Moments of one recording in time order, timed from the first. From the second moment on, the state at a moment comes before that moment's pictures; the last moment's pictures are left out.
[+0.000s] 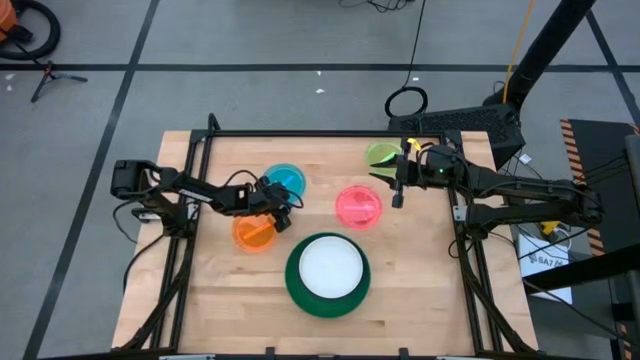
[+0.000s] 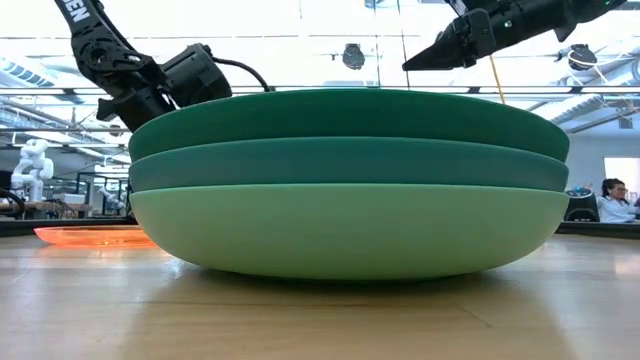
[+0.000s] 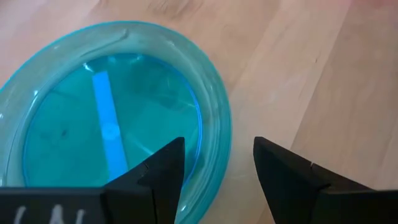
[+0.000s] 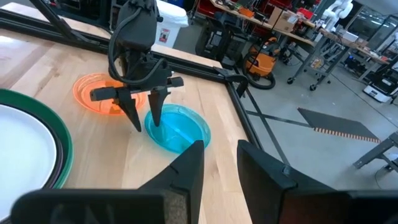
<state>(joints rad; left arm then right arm) 0.13 1.55 0.55 0.13 -0.27 -0.23 -0.29 0.91 0.63 0.01 -0.03 -0.37</state>
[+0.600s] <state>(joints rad) 0.12 1.64 0.55 0.20 -0.29 -0.27 -0.29 0.91 0.63 0.01 -0.03 -0.37</state>
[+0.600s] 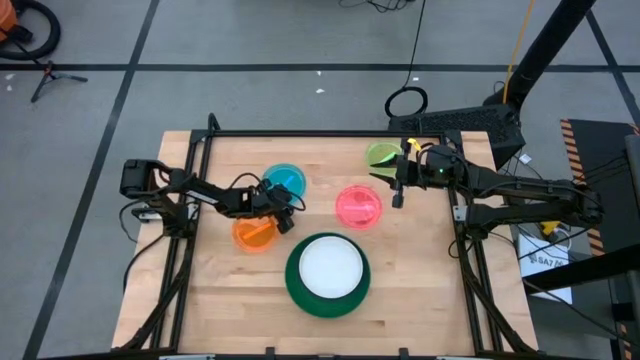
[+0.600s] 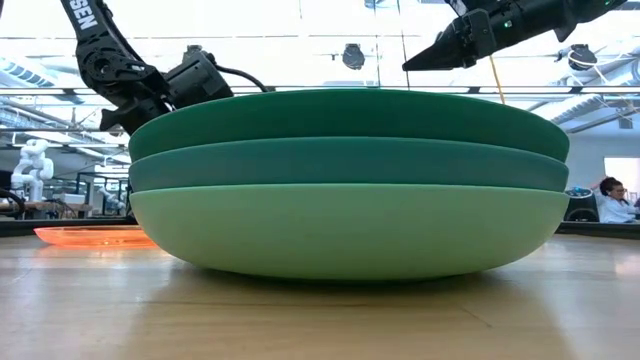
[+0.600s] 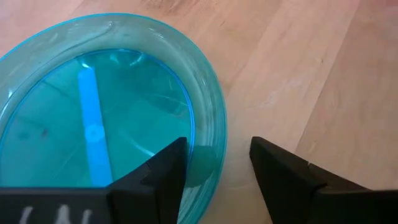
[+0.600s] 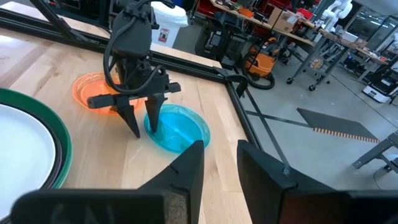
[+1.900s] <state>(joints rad) 0.03 1.61 0.72 0.00 -0.32 -0.14 -0.29 0.91 0.63 0.00 -0.03 -0.37</state>
